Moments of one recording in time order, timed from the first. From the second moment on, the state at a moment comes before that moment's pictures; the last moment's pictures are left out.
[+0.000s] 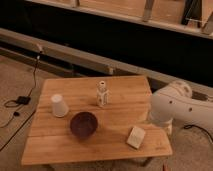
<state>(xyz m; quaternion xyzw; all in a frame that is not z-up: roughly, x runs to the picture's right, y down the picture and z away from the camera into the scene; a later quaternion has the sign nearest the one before) 0.173 0.164 0.669 -0.17 0.25 0.74 0.60</state>
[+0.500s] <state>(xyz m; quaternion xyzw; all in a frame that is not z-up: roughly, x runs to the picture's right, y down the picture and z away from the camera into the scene) 0.084 0.124 0.675 -0.20 0.21 0.67 0.68</state>
